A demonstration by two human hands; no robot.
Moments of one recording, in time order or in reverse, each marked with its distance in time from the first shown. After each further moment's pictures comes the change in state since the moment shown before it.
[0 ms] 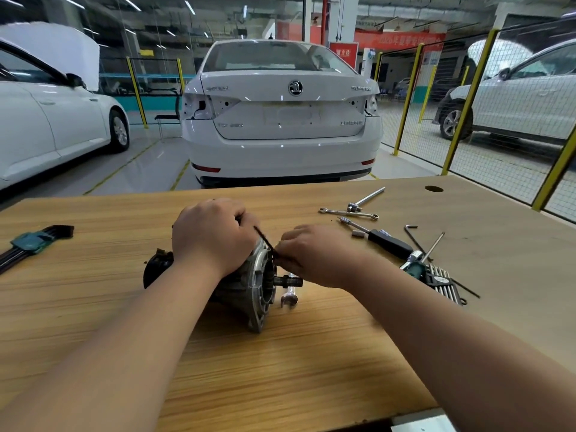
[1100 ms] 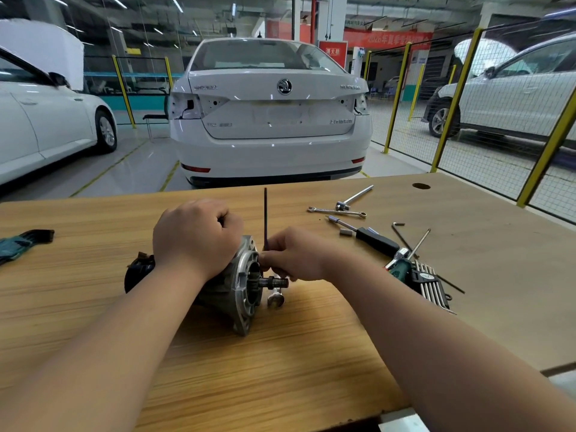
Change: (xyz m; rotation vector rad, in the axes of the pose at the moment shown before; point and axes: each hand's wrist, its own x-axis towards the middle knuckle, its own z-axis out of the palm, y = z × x) left_hand 0.000 -0.002 0.005 0.019 0.046 0.012; right_hand 0.010 -0.001 0.009 0.803 -0.204 0.568
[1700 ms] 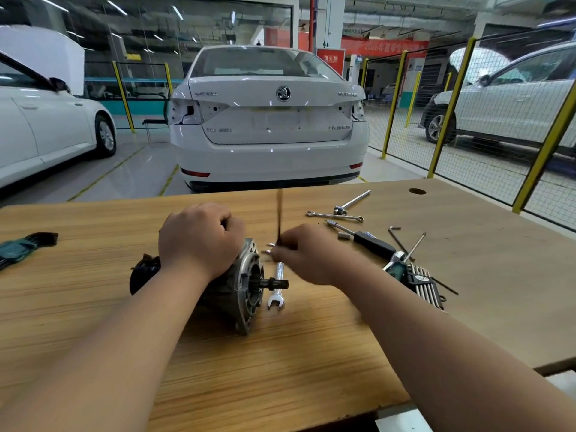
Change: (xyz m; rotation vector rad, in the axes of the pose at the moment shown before) left_hand 0.000 -0.001 -0.001 -0.046 0.002 0.015; right_hand -0.018 0.000 -0.009 -0.243 0.228 -0.132
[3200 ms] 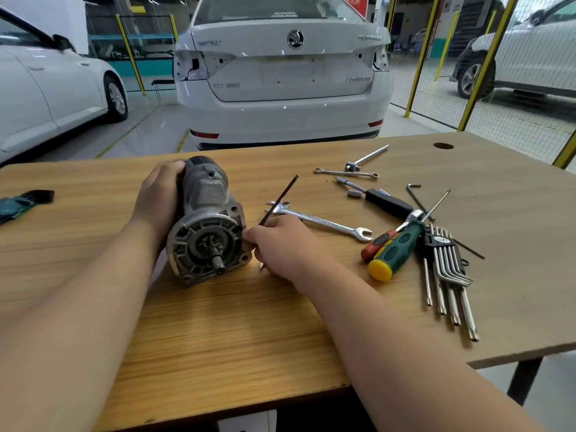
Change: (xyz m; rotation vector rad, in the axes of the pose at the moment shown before) left_hand 0.001 -0.058 0.035 -0.874 -0.014 -0.708; right_hand -0.017 -0.029 0.052 0.723 -0.029 0.431
